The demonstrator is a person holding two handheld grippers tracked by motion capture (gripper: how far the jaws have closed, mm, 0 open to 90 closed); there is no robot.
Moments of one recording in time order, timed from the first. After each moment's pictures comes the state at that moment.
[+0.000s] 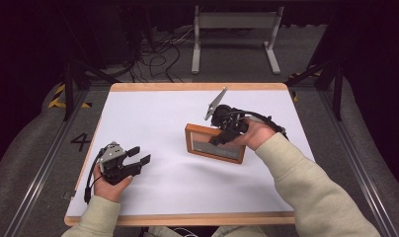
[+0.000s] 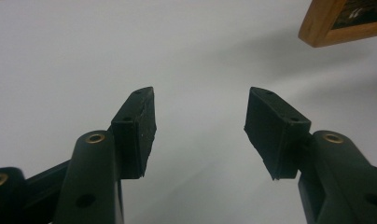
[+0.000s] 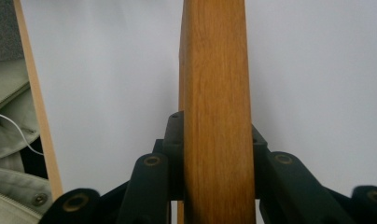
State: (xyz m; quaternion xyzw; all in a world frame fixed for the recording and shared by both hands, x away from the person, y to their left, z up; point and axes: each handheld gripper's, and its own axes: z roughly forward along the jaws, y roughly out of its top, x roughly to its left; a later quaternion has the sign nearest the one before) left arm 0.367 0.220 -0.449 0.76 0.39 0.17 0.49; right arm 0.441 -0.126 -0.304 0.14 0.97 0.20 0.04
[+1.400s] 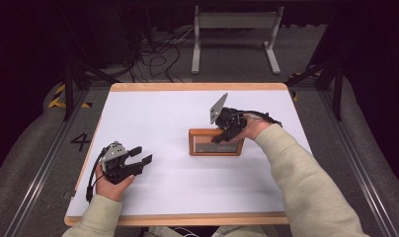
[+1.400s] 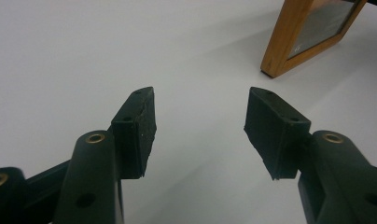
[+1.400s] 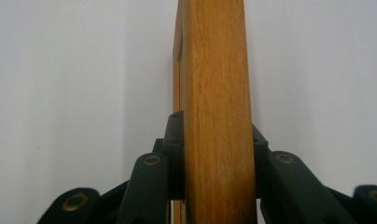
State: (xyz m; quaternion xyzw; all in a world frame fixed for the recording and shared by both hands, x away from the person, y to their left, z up) left arm 0.369 0.216 -0.451 0.77 0.38 0.16 0.49; right arm 0.488 -0.142 -0.358 0.02 0.98 0.22 0.03
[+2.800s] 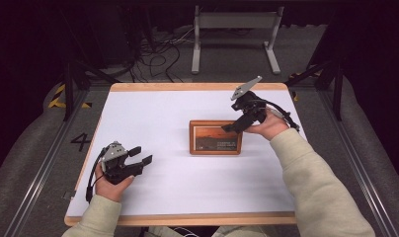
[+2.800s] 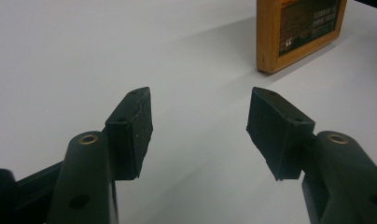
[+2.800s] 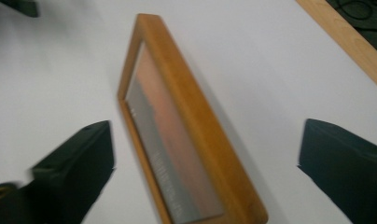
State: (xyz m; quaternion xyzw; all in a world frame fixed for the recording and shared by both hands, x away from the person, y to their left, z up) left arm 0.368 0.217 -0.450 0.77 0.39 0.16 0.49; right arm 0.486 -0.198 -0.321 0.20 0.92 0.33 0.10
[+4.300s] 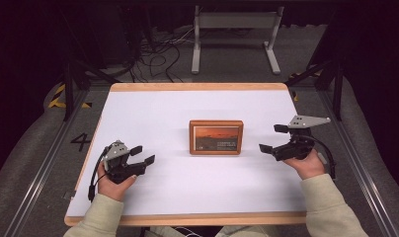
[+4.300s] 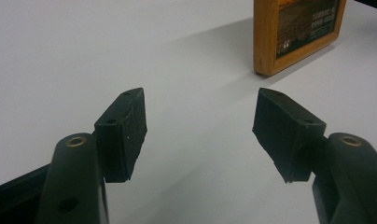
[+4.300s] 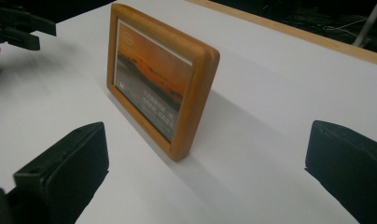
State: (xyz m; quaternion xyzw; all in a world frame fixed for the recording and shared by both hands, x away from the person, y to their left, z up) left arm 0.370 0.210 -0.448 0.77 0.39 0.16 0.49; right arm 0.398 -0.316 -0.373 0.33 0.81 0.47 0.15
